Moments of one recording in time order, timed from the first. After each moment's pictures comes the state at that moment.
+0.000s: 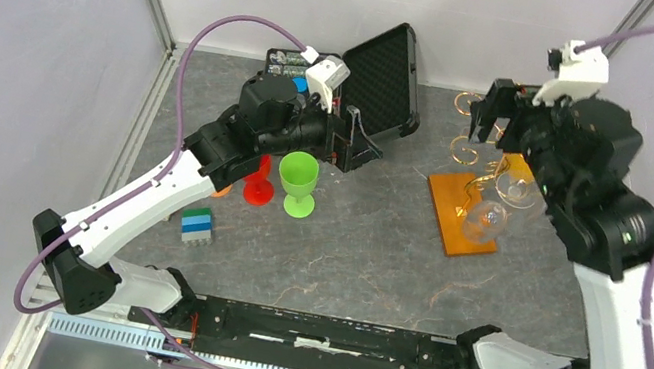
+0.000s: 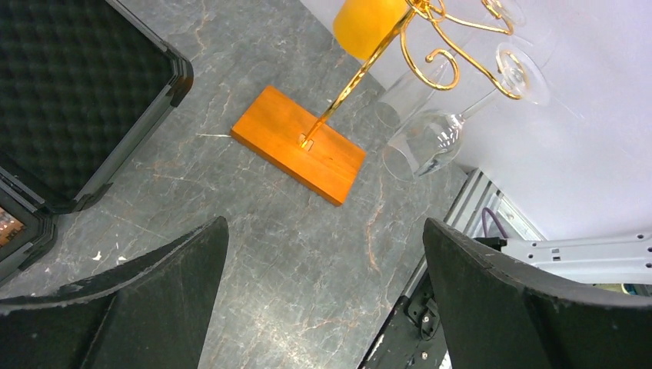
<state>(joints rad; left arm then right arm) -0.74 1.29 1.37 -0.30 0.25 -0.39 0.54 1.13 1.83 -0.87 0.38 0.10</state>
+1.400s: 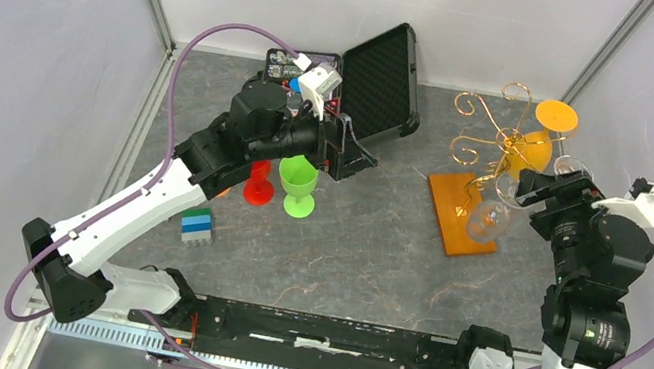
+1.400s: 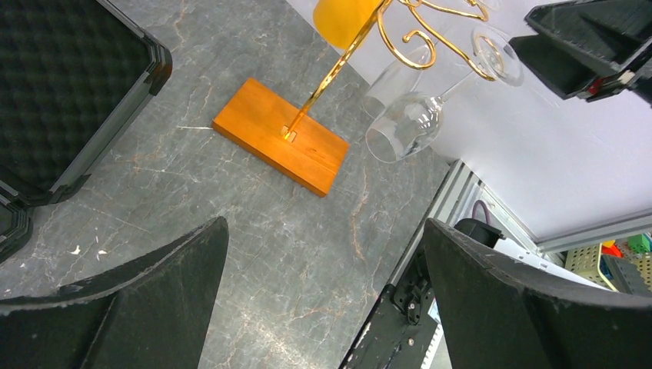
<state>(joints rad) -0.74 1.22 1.30 -0.28 0.29 -0.41 -0.13 0.64 1.18 -0.72 -0.02 0.63</state>
